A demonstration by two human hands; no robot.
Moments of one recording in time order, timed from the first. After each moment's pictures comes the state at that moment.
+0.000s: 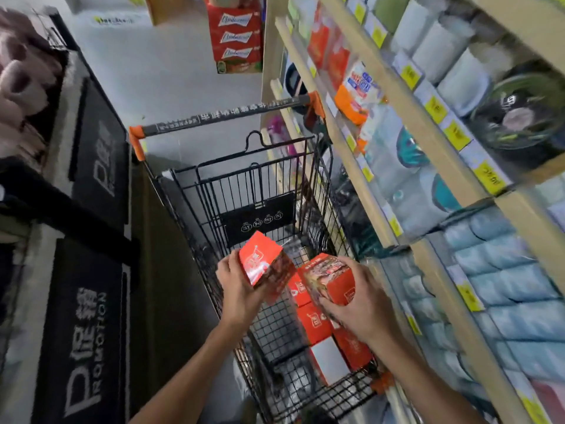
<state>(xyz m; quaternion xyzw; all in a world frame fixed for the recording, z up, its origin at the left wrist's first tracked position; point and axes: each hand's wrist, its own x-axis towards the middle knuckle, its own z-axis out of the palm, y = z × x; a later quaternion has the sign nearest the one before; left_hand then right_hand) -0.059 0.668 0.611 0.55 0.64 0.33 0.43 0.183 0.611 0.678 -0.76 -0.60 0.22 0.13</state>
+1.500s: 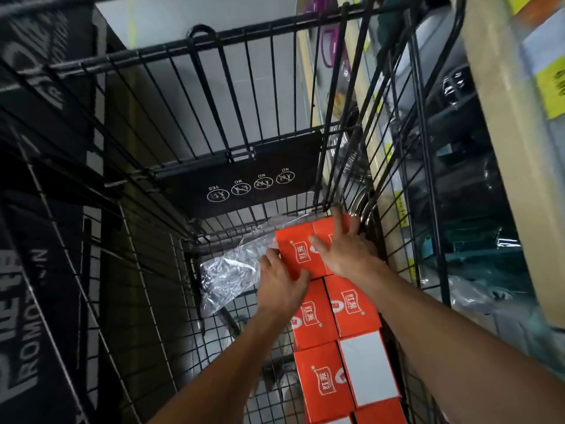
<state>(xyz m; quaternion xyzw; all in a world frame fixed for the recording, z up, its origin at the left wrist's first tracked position) 0.084 0.766 0.328 0.47 0.74 0.13 0.46 0.224 0.846 0.343 -0.71 -0.56 0.36 -0.21</state>
